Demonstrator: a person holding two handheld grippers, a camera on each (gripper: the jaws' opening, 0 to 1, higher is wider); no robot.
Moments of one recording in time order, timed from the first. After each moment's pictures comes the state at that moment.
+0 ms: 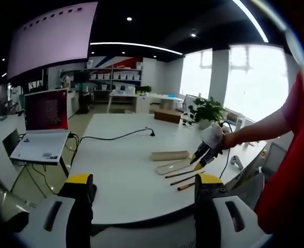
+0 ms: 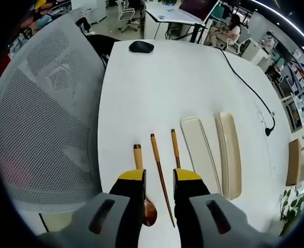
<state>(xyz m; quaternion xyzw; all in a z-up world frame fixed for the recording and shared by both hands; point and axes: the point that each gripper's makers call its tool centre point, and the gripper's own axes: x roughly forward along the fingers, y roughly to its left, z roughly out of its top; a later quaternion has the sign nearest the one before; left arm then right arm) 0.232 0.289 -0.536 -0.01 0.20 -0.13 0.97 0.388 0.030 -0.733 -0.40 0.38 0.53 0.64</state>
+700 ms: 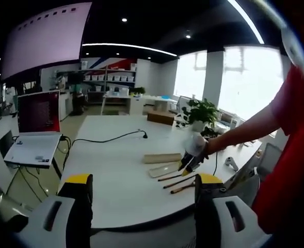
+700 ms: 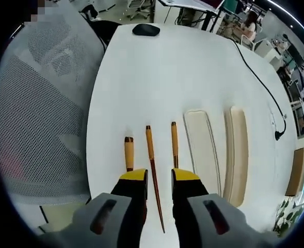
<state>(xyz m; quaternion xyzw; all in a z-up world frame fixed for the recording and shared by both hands) 0.242 0.269 -0.533 -0.02 0.19 -0.16 0.97 0.403 0.033 -0.771 -0.44 0.40 0.54 0.59</state>
